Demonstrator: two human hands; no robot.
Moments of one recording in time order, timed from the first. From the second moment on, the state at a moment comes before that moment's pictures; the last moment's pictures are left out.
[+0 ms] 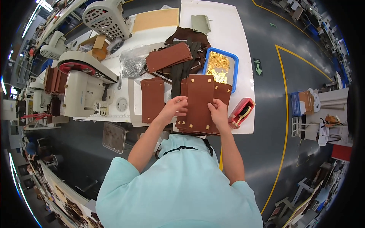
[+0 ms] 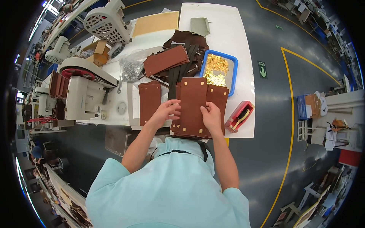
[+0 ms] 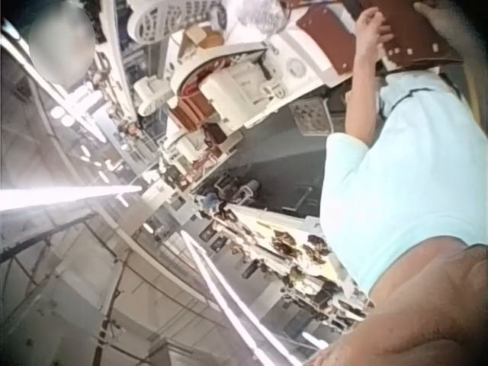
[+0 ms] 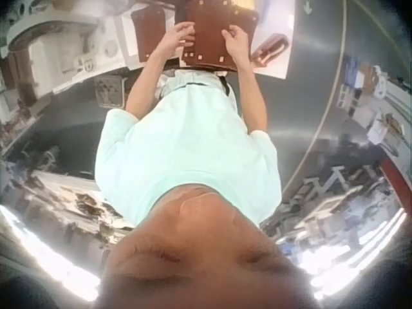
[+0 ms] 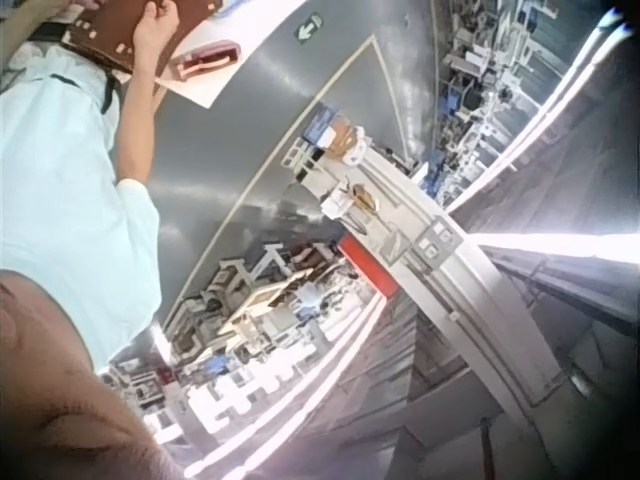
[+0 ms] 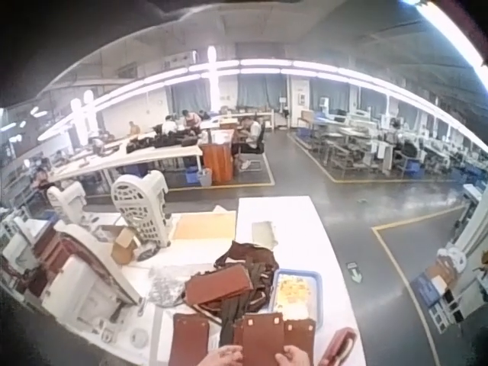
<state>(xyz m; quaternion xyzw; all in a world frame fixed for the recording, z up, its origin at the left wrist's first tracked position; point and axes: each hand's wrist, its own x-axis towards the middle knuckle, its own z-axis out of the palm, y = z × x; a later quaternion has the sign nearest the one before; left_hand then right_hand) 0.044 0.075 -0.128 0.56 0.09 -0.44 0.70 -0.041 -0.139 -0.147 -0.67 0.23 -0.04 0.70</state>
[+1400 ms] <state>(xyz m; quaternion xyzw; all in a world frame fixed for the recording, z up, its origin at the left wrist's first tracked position) 0.101 0.147 -0.224 0.95 0.23 -0.15 0.16 -0.157 -0.196 -0.241 -0.27 0.59 -0.35 0.68</state>
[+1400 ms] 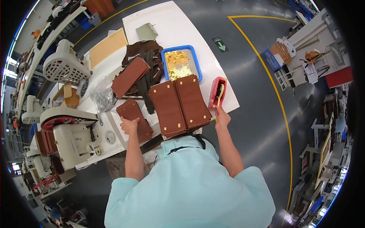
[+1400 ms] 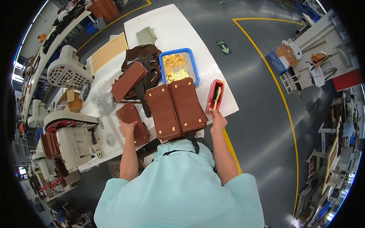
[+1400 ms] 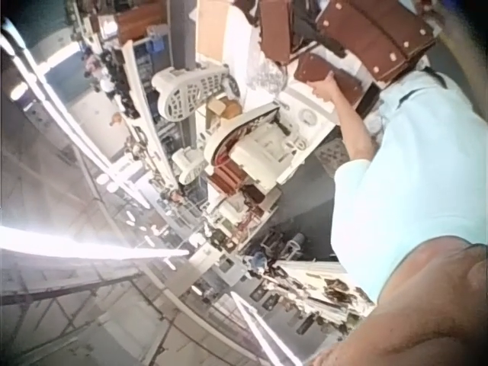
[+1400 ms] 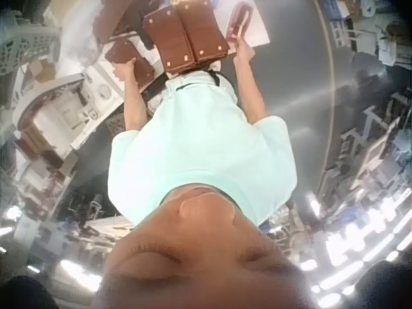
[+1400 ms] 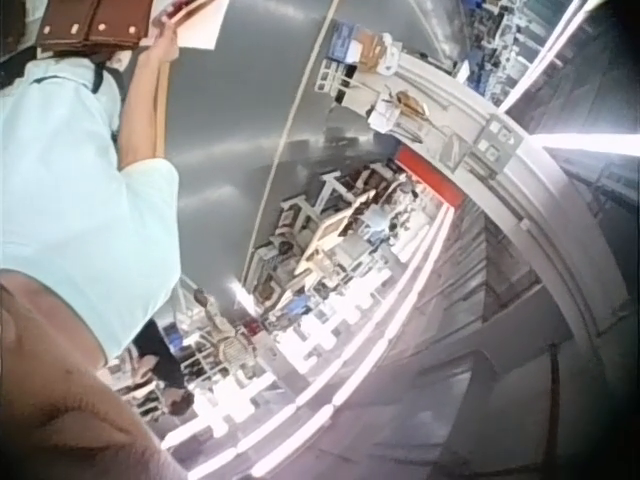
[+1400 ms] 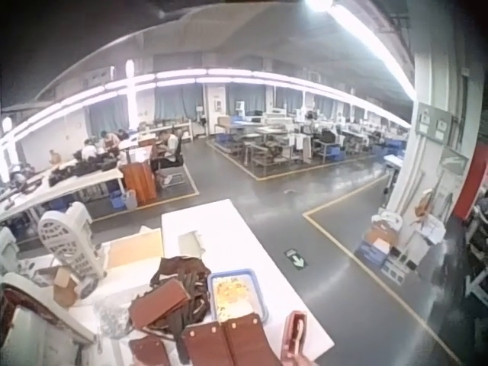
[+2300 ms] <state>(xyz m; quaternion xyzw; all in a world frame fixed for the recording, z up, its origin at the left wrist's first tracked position) 0.112 0.156 -0.225 0.94 0.28 -0.16 0.12 -0.161 -0.186 -0.259 -0.34 0.61 -0.34 0.63</state>
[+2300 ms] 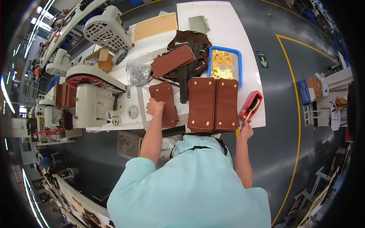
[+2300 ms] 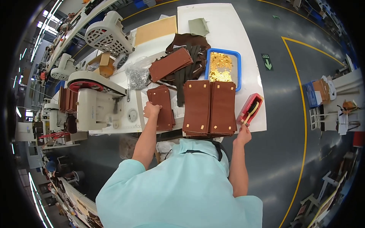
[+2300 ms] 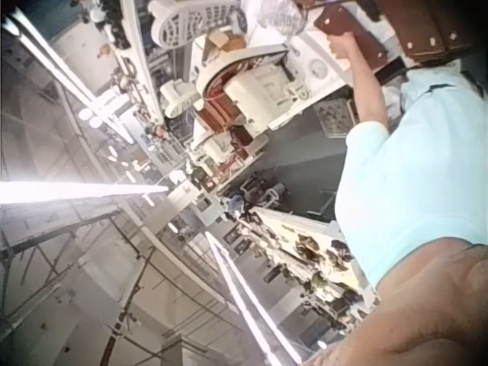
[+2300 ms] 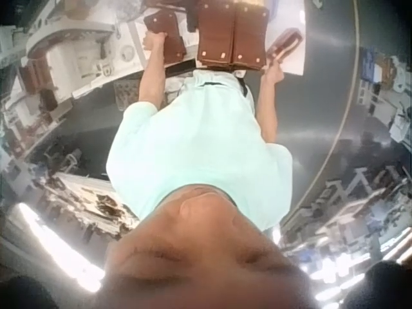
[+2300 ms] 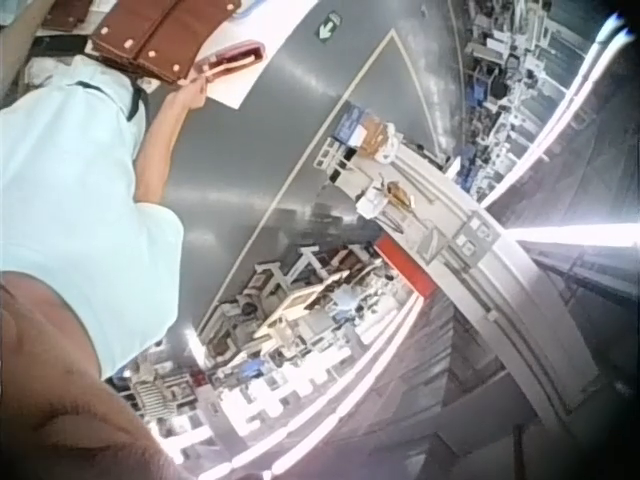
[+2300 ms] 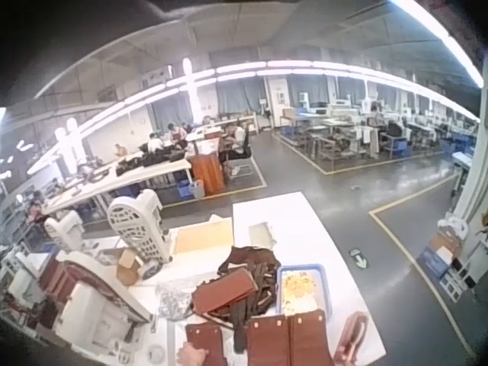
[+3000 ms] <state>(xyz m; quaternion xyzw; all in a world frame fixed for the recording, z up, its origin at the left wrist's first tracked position) 0.068 0.074 -0.010 0.73 -0.07 -0.02 0.68 -0.178 -0.194 -0.228 -0.40 0.60 -0.36 0.60</state>
